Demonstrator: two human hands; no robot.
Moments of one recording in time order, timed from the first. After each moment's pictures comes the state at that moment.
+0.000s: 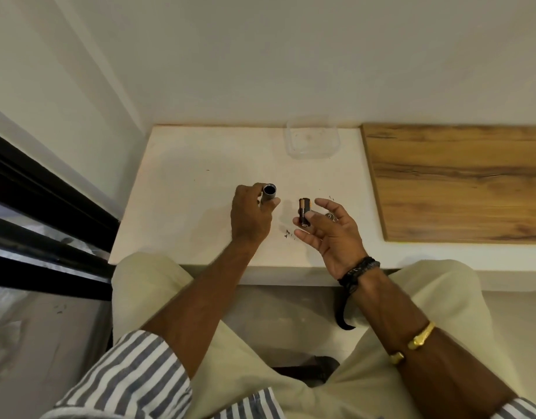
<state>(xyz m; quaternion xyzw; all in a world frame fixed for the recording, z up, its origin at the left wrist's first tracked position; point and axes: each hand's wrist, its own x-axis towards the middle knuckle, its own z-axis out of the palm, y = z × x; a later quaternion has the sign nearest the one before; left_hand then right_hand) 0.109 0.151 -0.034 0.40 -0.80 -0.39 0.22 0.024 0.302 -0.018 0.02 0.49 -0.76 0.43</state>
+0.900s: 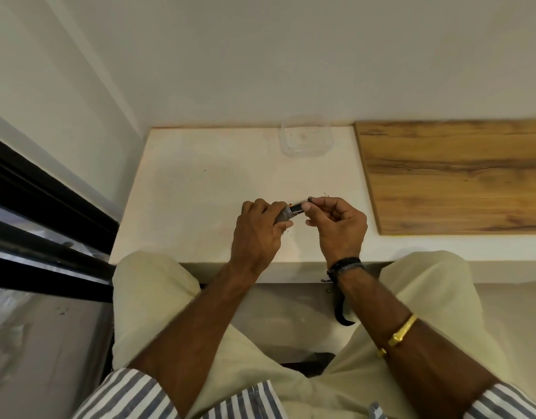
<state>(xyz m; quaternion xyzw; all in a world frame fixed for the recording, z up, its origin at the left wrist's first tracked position) 0.138 0.190 -0.030 0.28 -0.92 -0.23 0.17 0.032 0.304 -0.022 -0.13 0.70 -0.69 0.14</state>
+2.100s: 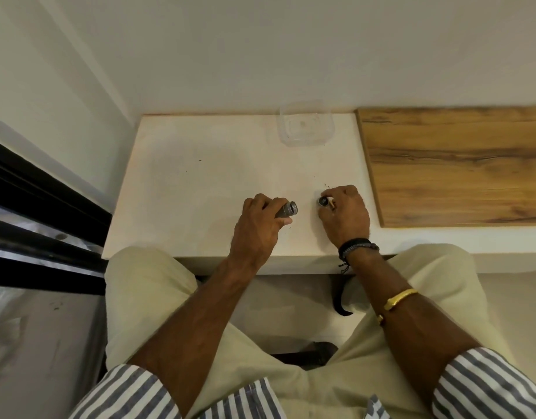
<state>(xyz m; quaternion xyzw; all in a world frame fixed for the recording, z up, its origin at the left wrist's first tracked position) 0.135 0.187 -0.044 0.28 -0.91 -0.29 0.14 -0.021 0.308 -0.063 -0.29 0.91 -0.30 0.05</state>
